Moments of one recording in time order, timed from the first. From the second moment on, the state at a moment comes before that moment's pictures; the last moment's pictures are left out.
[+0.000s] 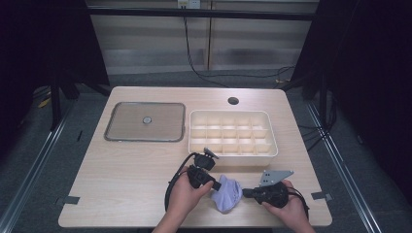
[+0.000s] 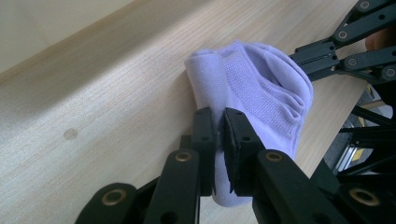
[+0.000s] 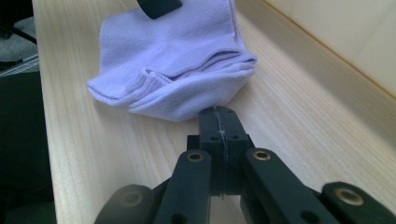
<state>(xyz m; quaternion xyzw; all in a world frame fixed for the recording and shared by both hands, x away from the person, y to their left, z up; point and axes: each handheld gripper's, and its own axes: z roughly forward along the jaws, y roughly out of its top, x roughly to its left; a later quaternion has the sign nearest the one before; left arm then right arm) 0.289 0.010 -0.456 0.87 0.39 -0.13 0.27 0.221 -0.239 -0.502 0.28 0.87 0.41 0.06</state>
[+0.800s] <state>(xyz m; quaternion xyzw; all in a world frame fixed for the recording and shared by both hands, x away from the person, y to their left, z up) 0.288 0.002 -0.447 0.87 0.39 -0.14 0.27 0.220 -0.231 -0.504 0.27 0.87 0.40 0.06</state>
